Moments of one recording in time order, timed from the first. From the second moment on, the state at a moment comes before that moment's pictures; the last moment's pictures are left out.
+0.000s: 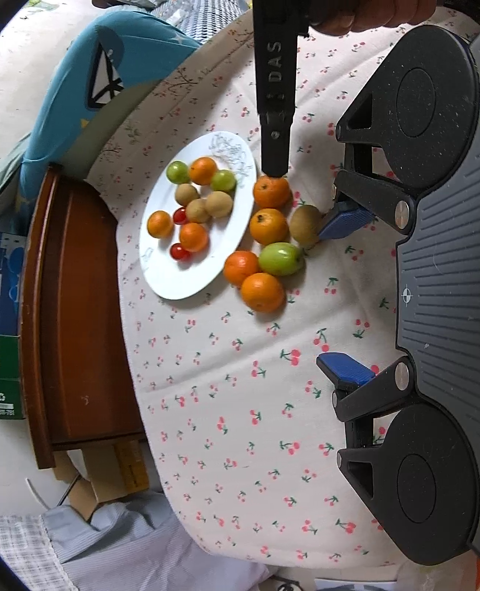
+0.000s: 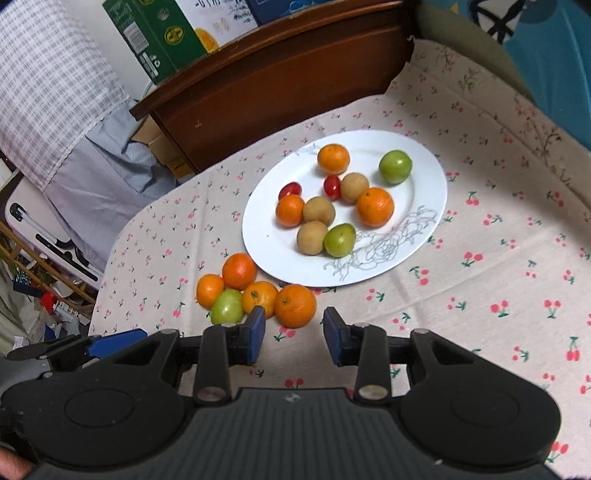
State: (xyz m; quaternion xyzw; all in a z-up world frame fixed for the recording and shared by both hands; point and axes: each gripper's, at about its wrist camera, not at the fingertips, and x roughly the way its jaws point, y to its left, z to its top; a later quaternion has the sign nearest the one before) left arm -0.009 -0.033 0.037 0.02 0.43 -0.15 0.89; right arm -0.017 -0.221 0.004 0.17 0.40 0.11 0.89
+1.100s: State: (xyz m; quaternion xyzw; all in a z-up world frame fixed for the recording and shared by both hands) left arm -0.002 -0.073 0.013 -0.01 0.42 -0.18 0.89; right arm -0.018 -0.230 -0.004 0.16 0.40 0.09 0.90
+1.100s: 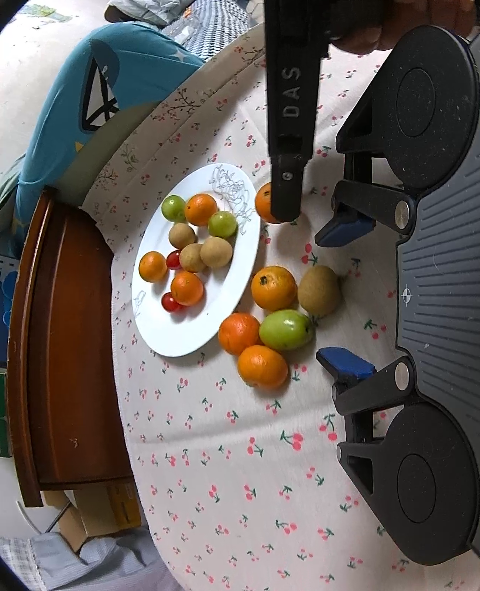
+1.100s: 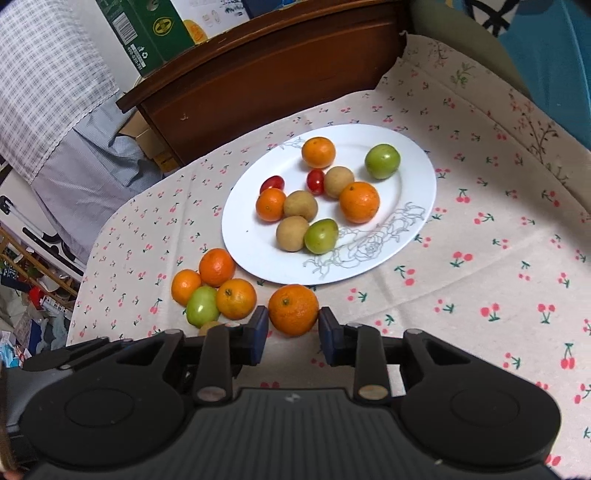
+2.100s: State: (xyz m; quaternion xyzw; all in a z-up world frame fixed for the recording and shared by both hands) left arm -0.017 -0.065 0.027 -0.01 0.40 -0.19 0.89; right arm -0.028 -0.230 -0.001 0.16 0.40 0.11 0.90
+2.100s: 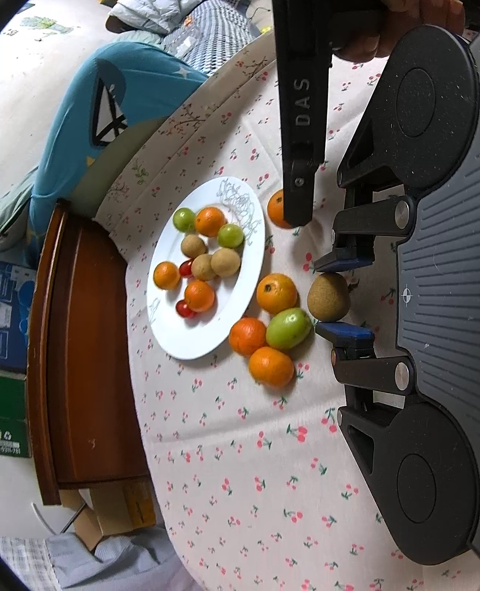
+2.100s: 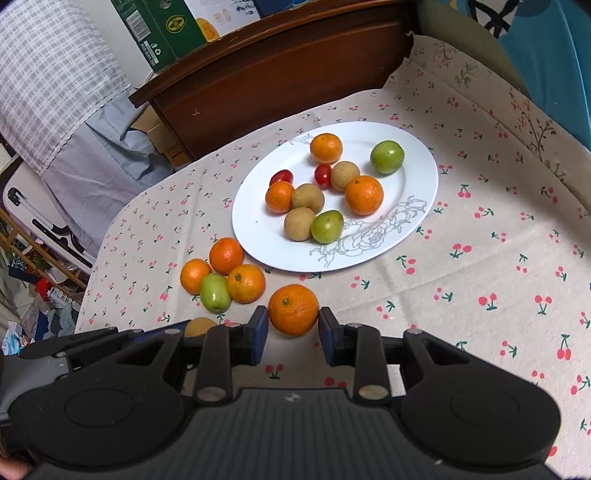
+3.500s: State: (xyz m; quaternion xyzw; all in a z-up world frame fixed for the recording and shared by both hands) left arm 0.094 -0.066 0.068 -0.02 0.37 -0.21 0.91; right arm 0.052 -0.274 0.046 0.22 0.32 0.08 0.92
